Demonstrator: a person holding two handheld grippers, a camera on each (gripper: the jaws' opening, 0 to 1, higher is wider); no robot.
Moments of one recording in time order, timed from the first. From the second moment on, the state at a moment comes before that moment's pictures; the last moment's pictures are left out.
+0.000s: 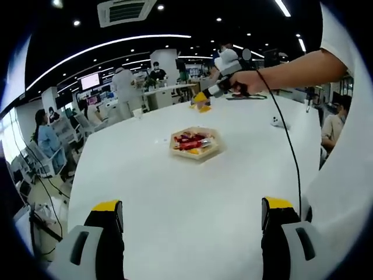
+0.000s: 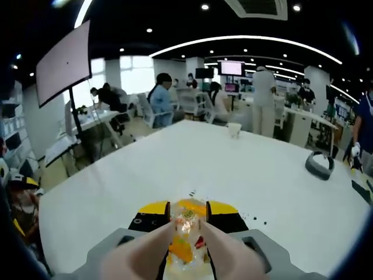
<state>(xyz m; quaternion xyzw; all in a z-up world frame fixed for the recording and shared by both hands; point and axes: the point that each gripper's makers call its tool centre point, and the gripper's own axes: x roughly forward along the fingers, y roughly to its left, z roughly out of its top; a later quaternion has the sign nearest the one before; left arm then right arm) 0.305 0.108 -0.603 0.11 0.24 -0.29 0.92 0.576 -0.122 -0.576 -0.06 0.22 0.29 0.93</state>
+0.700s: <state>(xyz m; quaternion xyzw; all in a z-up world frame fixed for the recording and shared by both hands) 0.301 0.136 -0.605 0.11 0.25 -0.24 0.93 0.590 -0.116 -0.597 -0.05 0.24 0.28 0.93</state>
